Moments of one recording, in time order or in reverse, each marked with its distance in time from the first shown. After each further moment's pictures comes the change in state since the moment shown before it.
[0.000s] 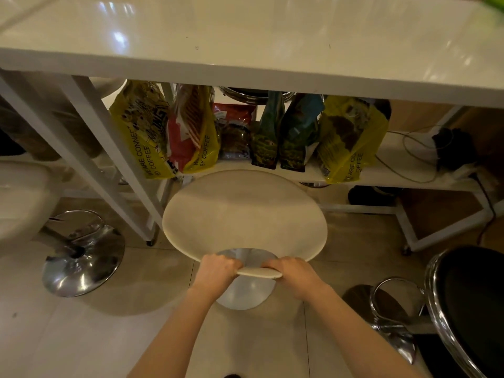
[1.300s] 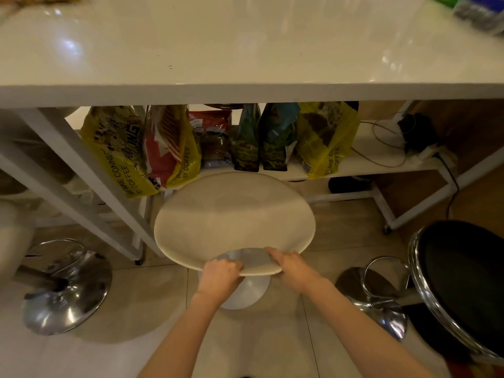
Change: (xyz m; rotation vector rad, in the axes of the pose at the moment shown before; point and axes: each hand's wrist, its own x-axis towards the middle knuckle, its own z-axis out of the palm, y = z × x) left_hand 0.021 -0.010 -0.004 -0.011 -0.181 0.007; right_hand 0.008 -0.008 -0.015 0.187 -0.012 0.239
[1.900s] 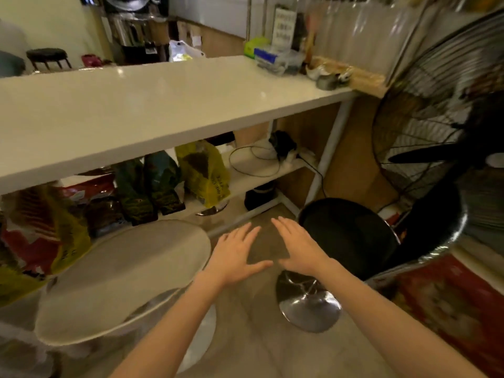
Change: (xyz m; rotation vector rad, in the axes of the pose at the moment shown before) left_hand 0.041 0.236 -0.105 -0.149 0.068 0.538; right_hand -0.218 0.129 -0.098 -0.027 0.532 0.284
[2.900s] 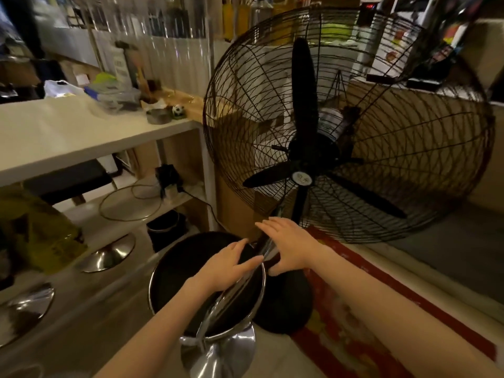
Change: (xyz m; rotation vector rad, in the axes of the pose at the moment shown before) left_hand 0.237 0.376 0.086 -0.326 -0.267 0.112; right_hand -0.141 0.412 -0.155 -0.269 -0.024 0.010
